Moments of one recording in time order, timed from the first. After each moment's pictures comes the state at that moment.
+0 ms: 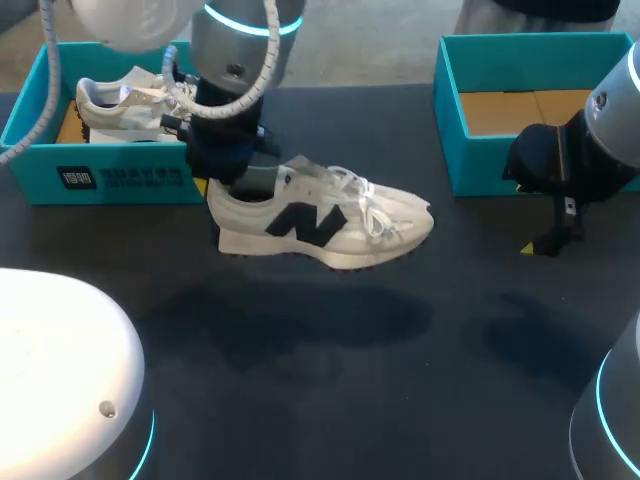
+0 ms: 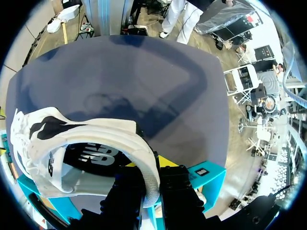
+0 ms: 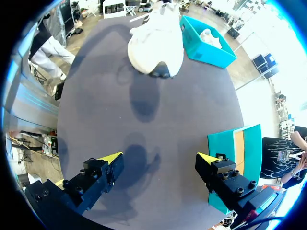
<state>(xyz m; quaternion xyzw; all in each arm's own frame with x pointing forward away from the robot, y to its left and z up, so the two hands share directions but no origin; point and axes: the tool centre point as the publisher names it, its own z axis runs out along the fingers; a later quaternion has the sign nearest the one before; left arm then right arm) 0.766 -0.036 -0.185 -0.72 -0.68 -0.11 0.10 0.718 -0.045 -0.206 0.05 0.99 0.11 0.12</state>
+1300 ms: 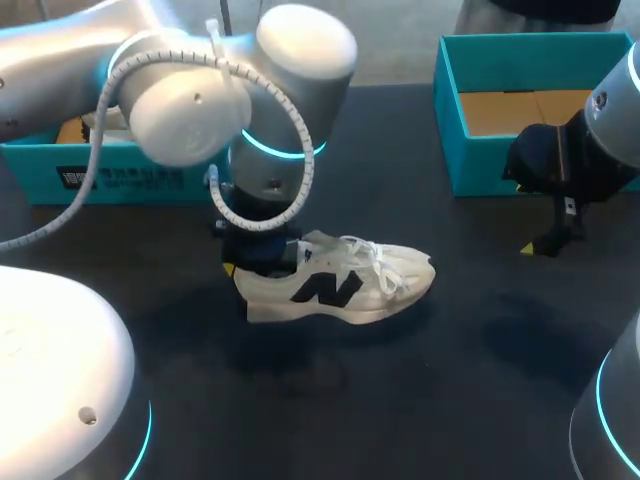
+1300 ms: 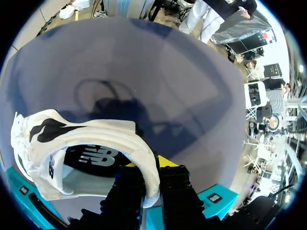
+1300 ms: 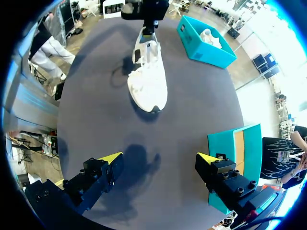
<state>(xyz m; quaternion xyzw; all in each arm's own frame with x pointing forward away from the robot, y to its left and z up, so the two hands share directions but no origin) 0.735 -0.051 -0.313 -0.67 -0.72 -0.11 0.11 0.718 -0.045 -0.206 0.05 0.99 0.11 0.12</state>
